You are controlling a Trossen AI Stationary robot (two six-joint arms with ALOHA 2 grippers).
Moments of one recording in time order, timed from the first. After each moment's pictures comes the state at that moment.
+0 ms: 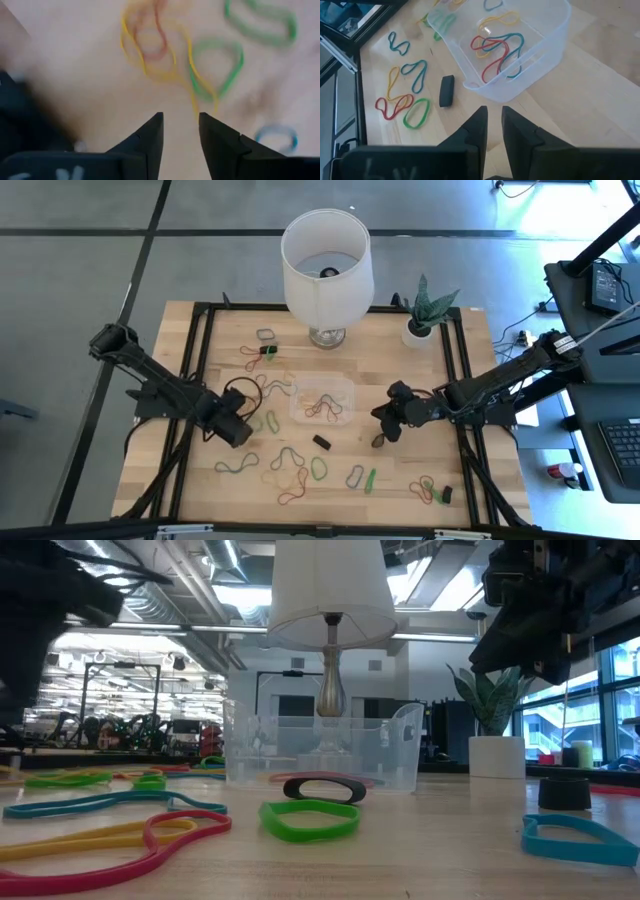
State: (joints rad) left arm -0.54 1.27 0.81 -1.07 -0.23 -1.49; right arm 0.40 1.14 0.58 -0.15 0.40 0.96
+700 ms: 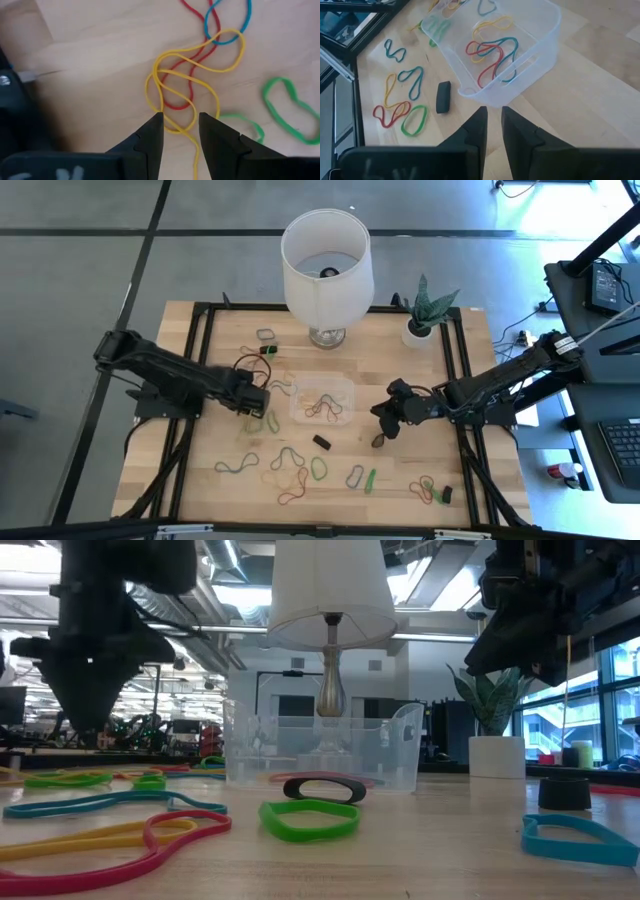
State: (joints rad) left arm -0.18 1.37 0.81 -1.03 -0.13 -1.44; right arm 0.38 1.14 0.58 -0.15 0.40 0.99
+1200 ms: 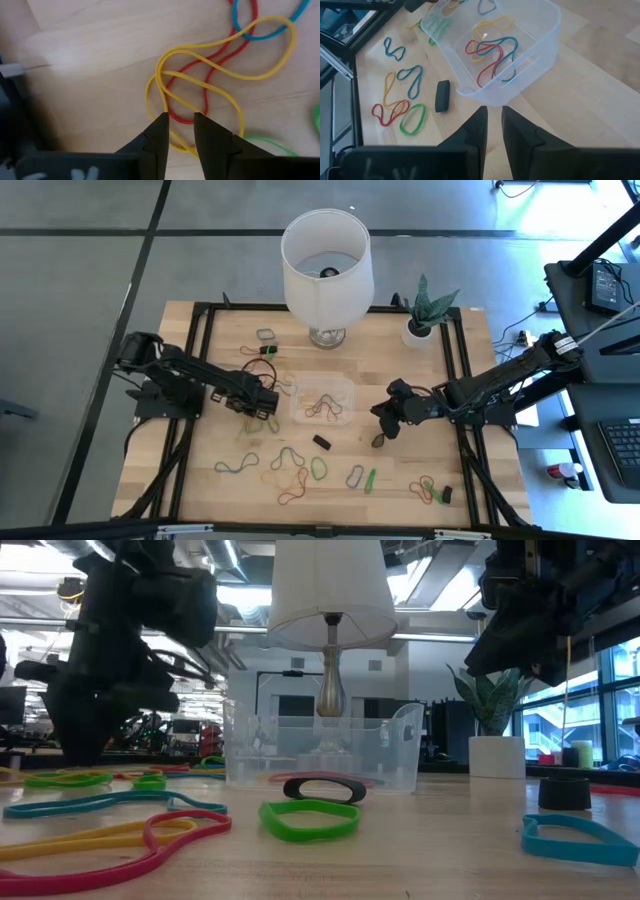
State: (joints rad) left arm -0.13 1.56 0.81 -0.98 -0.07 -1.43; right arm 0.38 1.14 0.58 -0.16 0.40 0.97
